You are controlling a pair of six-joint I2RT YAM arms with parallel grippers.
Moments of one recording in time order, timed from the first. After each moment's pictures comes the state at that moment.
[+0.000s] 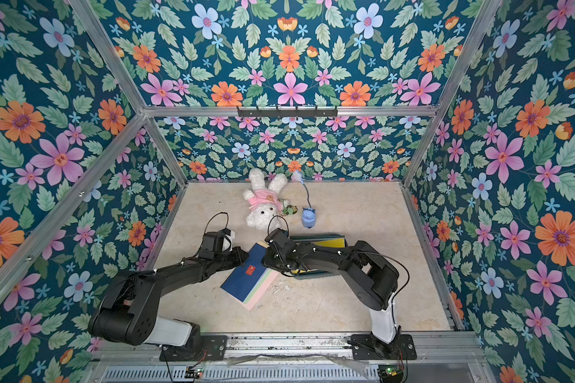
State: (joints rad) left arm -0.27 1.46 0.51 0.08 0.34 -0.54; right arm 0.95 1.91 1.18 -0.16 -0.16 1.09
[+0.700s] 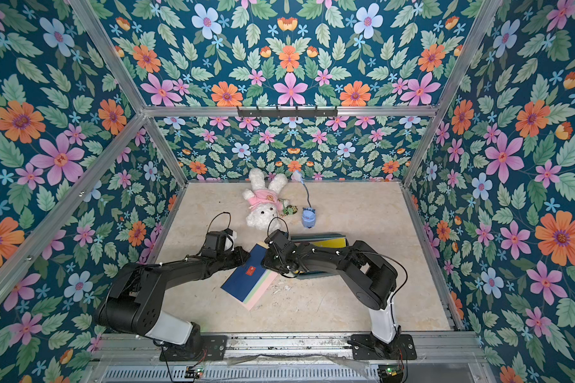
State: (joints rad) left arm -0.27 1.52 0.54 0.10 0.33 -0.54; right arm 0.95 1.93 1.17 -0.15 -0.17 1.10
